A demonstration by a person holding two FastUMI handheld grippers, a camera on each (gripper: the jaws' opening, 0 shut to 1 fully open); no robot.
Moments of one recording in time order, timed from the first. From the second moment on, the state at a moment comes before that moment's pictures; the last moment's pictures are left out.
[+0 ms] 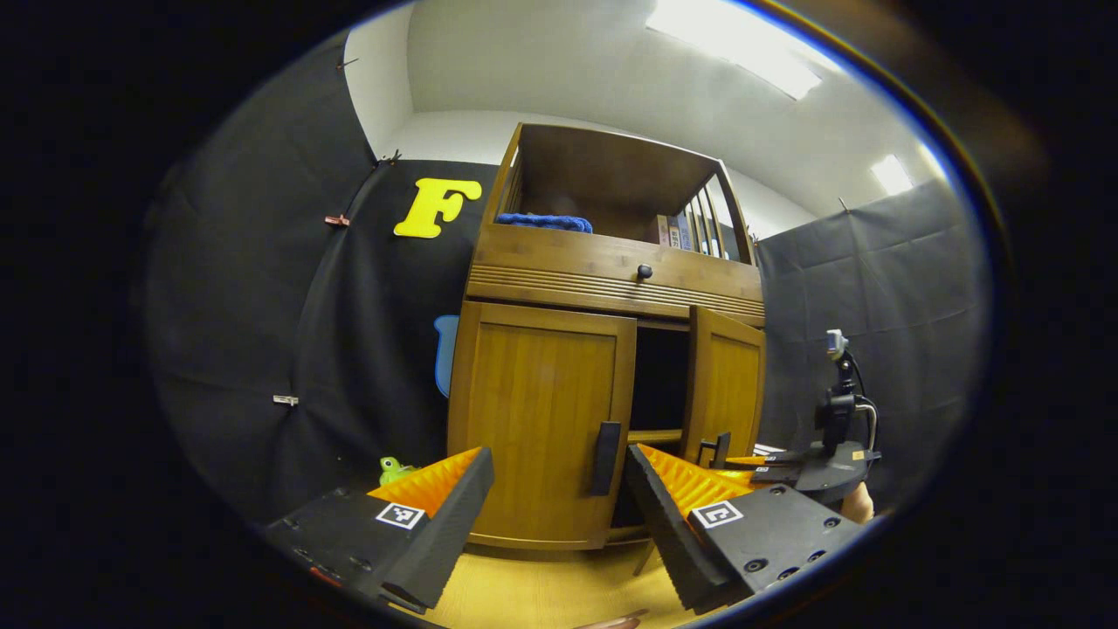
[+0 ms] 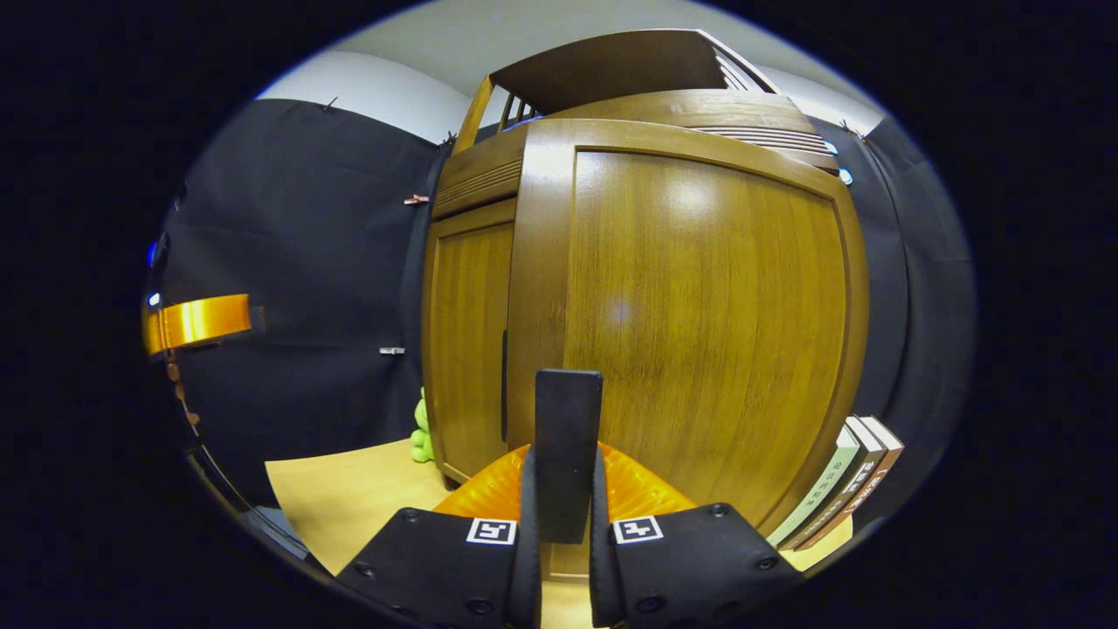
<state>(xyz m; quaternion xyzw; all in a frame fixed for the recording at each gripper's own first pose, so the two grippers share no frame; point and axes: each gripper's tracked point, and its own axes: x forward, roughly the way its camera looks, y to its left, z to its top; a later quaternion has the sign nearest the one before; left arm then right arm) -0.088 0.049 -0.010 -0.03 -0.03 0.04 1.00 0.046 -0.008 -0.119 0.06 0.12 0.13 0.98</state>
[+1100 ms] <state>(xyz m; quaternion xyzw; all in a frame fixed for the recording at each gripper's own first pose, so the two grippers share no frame) -0.028 -0.040 -0.045 -0.06 0.00 -0.05 1.00 -0.086 -0.124 -0.091 0.05 0.10 0.09 0.99</state>
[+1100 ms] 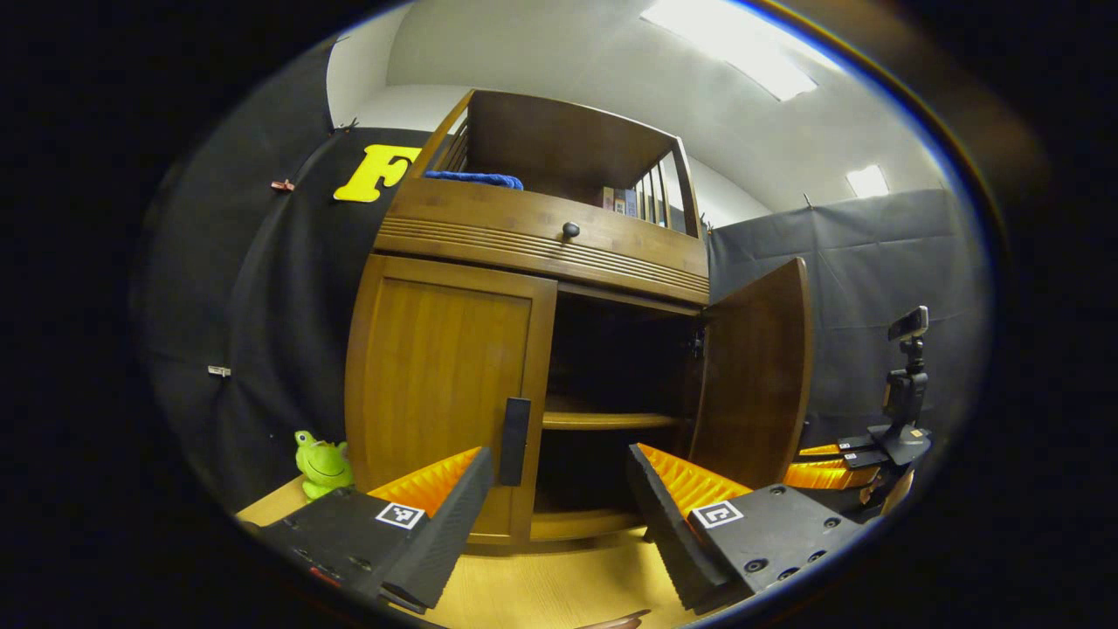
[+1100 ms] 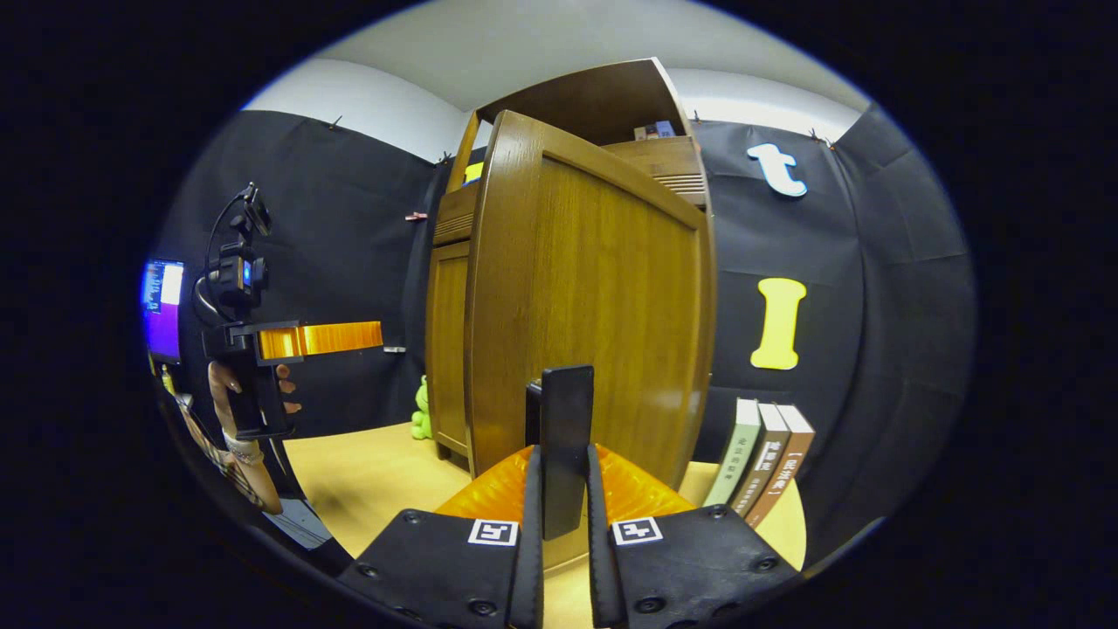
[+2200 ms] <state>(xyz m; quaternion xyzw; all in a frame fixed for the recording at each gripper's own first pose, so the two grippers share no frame) 0.114 0.001 -0.095 -0.05 -0.03 0.04 1.00 -0.151 -0.232 -0.077 0.00 0.04 -0.08 1.00</state>
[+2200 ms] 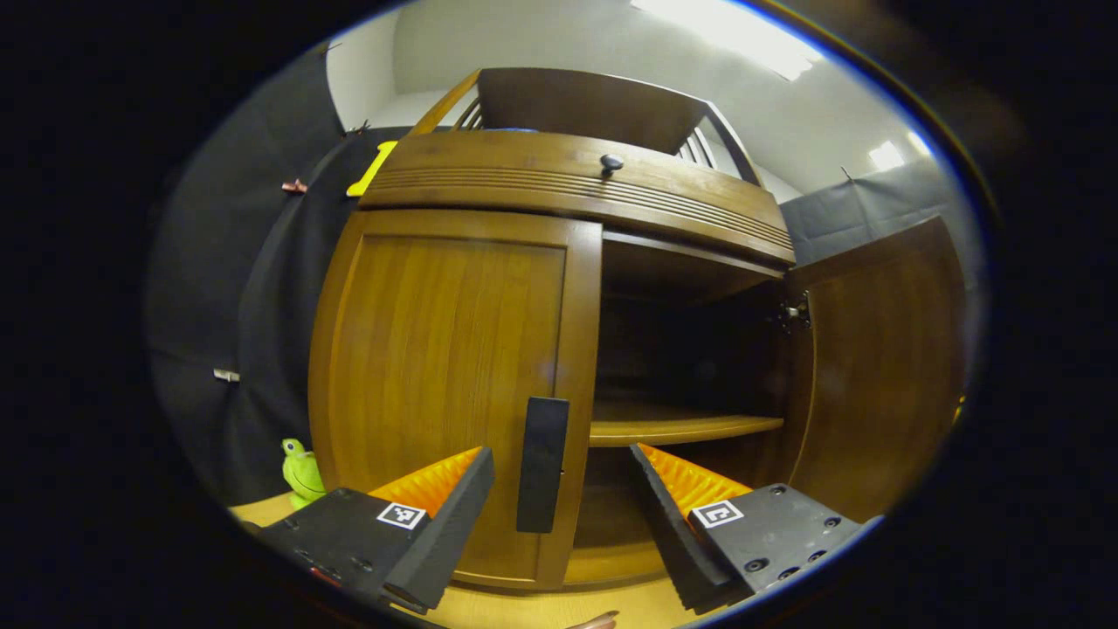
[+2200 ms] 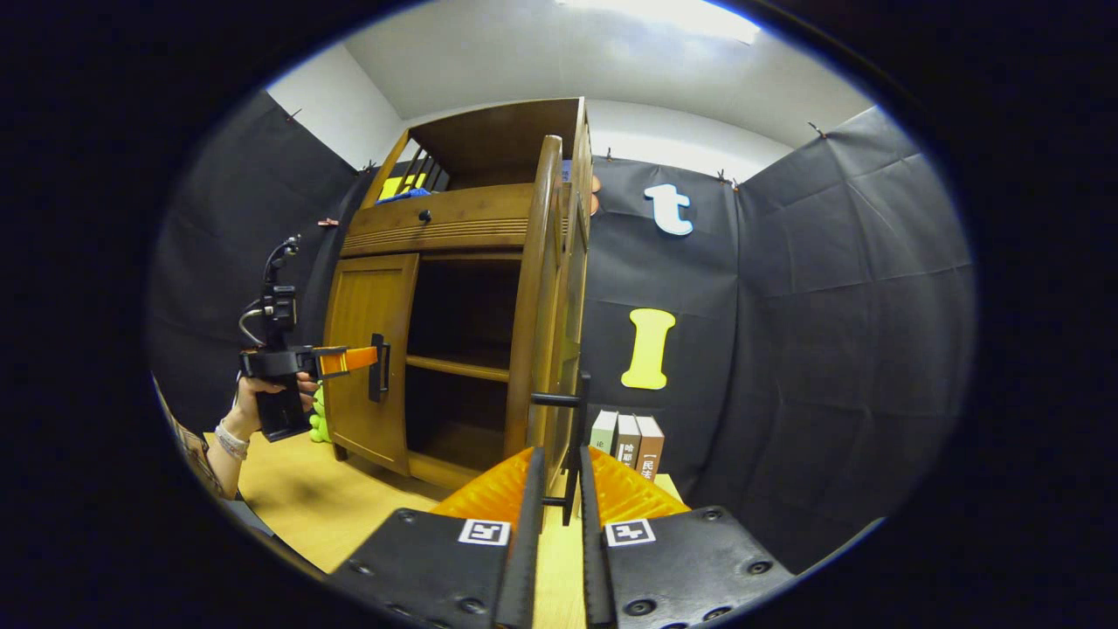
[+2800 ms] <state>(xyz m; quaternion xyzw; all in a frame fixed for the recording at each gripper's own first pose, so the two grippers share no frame) 0.147 0.009 -0.098 -0.03 -0.04 0.05 1.00 -0.158 -0.242 -0.069 -0.03 0.01 -0.10 0.99</state>
